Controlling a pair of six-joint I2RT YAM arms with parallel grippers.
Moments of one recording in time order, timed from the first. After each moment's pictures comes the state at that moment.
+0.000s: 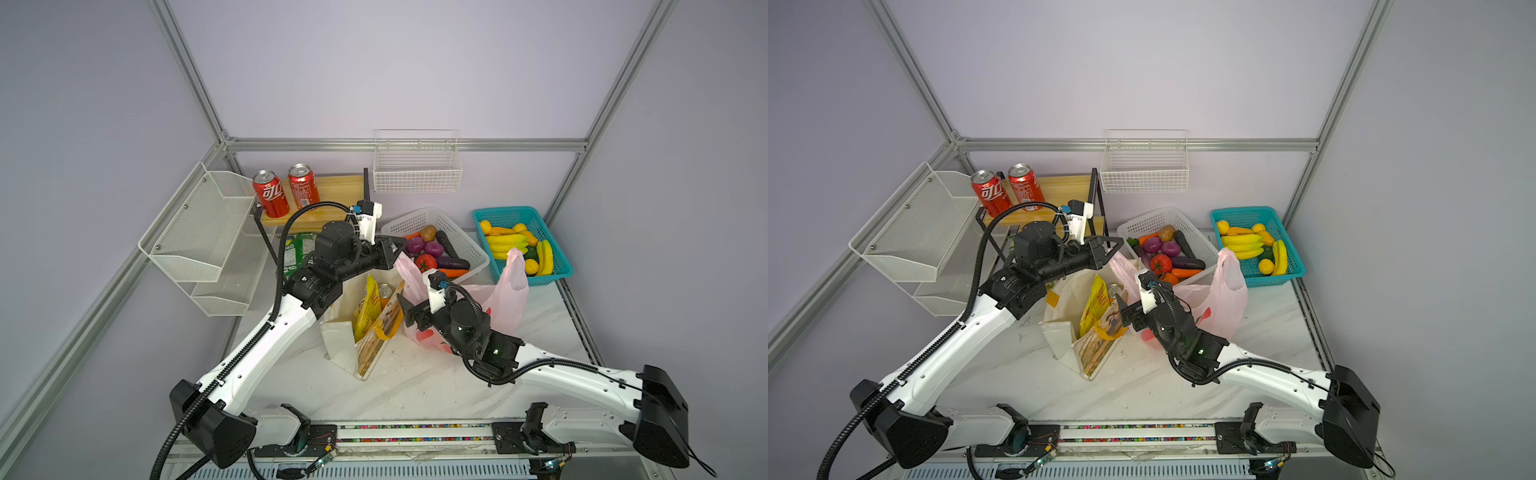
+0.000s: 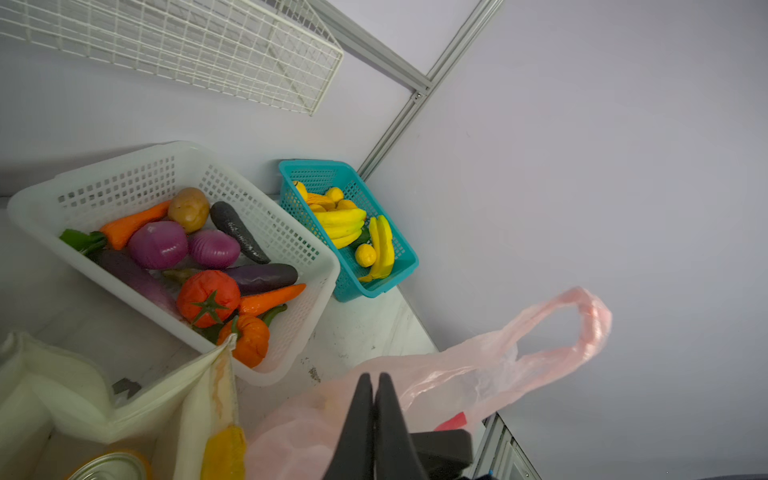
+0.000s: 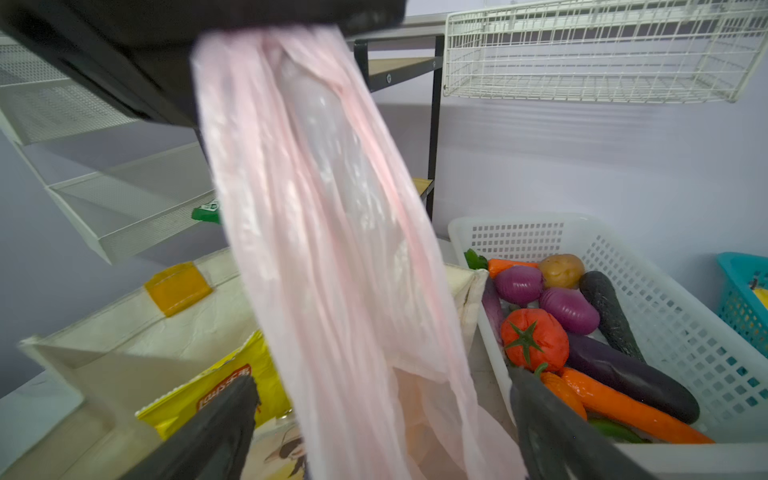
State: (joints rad) left arm -0.52 1.33 1.40 -0.27 0.33 -0.57; right arm 1.03 1.18 0.83 0.23 0.42 0.12
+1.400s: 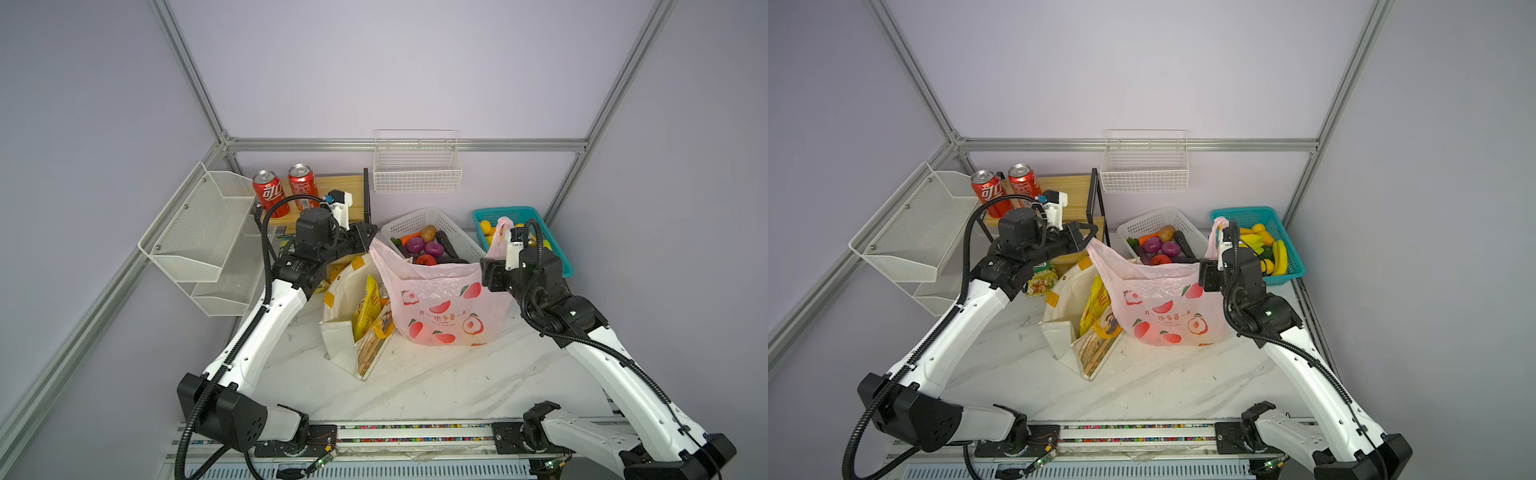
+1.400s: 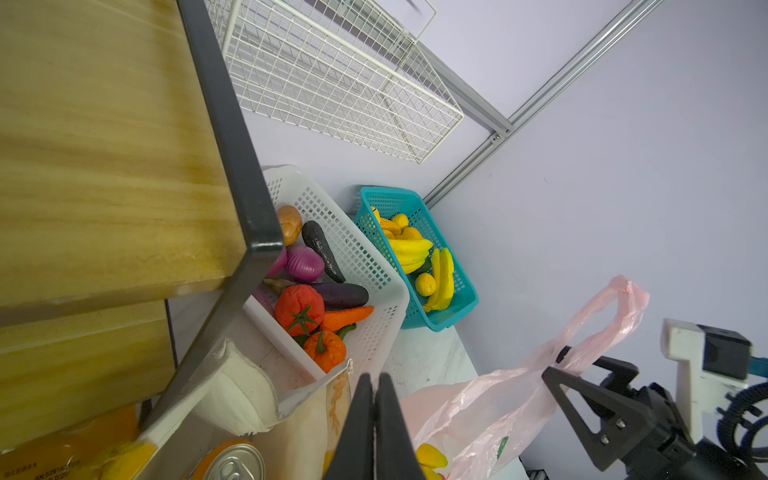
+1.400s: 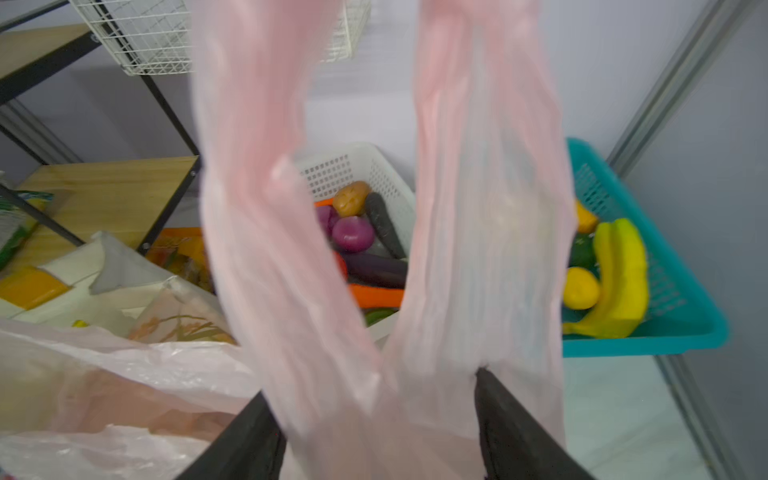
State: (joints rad) left arm -0.31 1.39 1.45 -0.32 0.37 -0.57; right arm 0.46 1.05 1.15 -0.52 0.24 0.22
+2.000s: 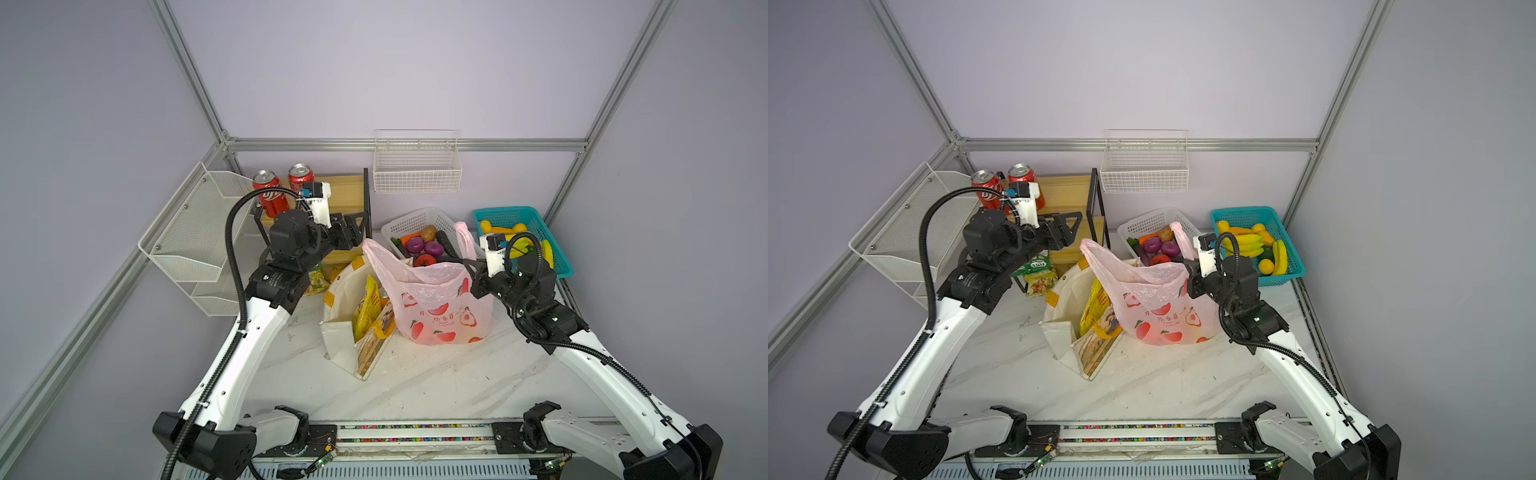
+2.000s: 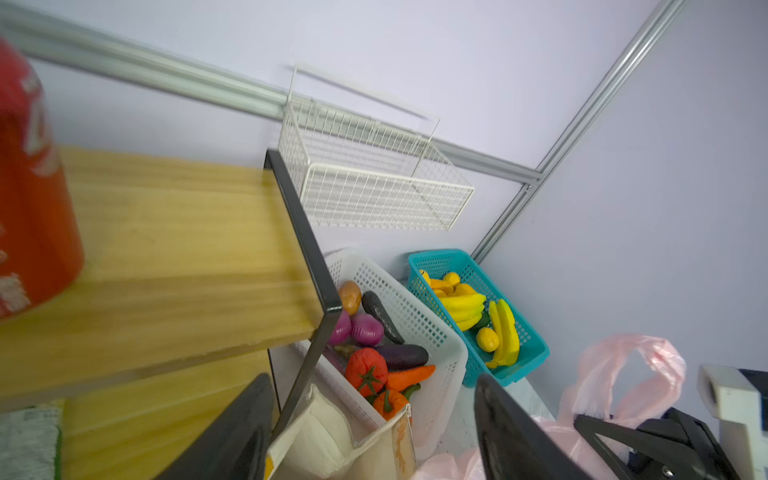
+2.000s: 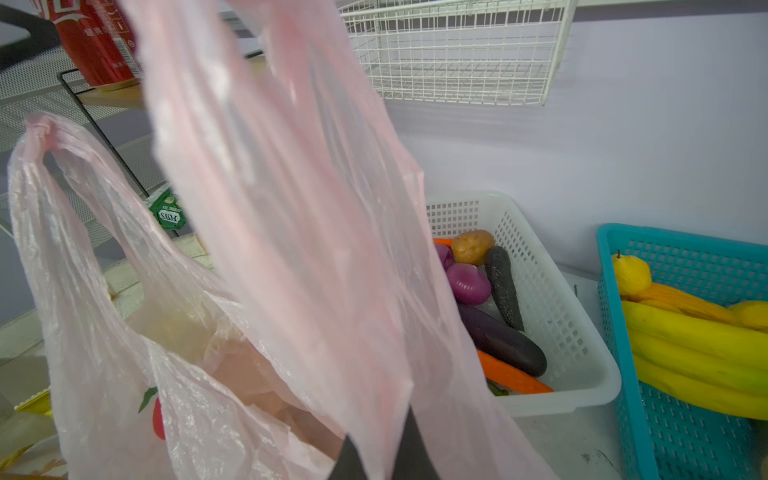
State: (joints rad) left arm -0.30 1.22 1.45 -0.30 0.16 -0.34; right arm 0.44 1.04 0.96 -0.14 -0.15 0.07
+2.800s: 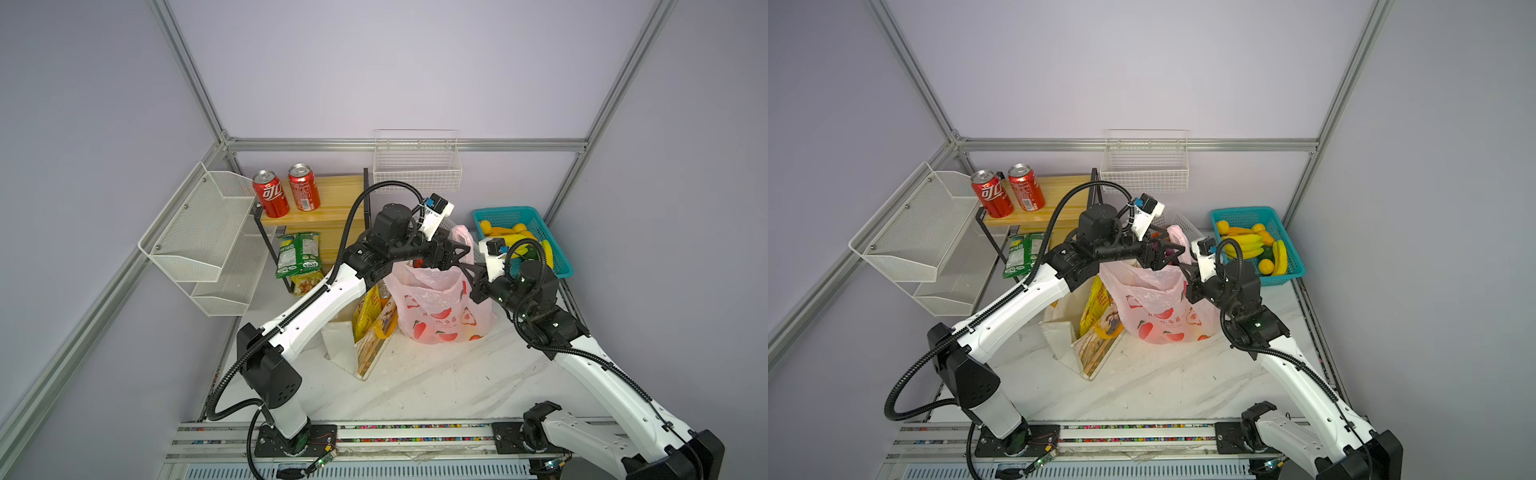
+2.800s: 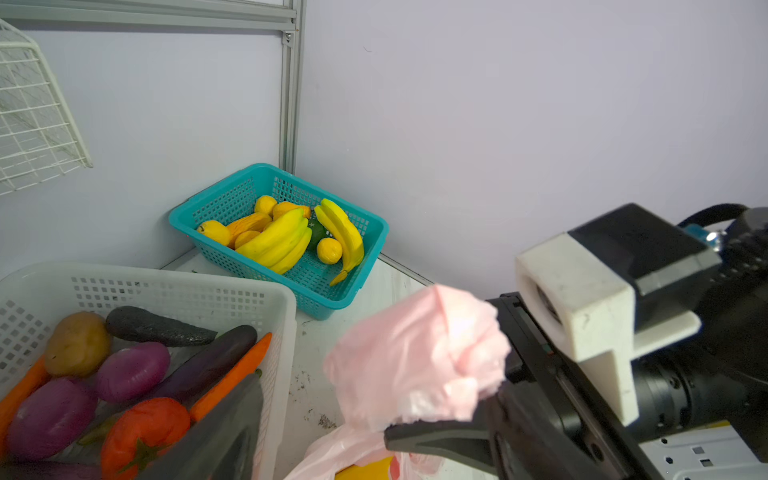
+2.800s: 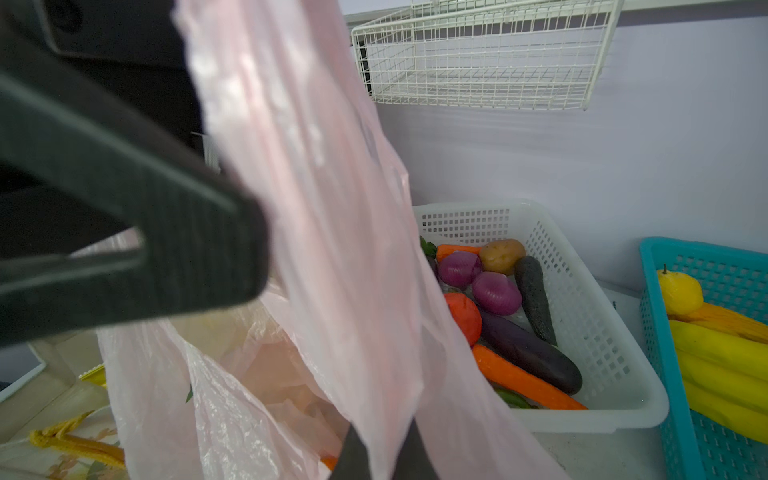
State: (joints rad) left arm -0.70 1.71 1.78 -0.30 0.45 -0.16; right arm 0.44 1.01 0.91 -0.09 -0.23 0.08
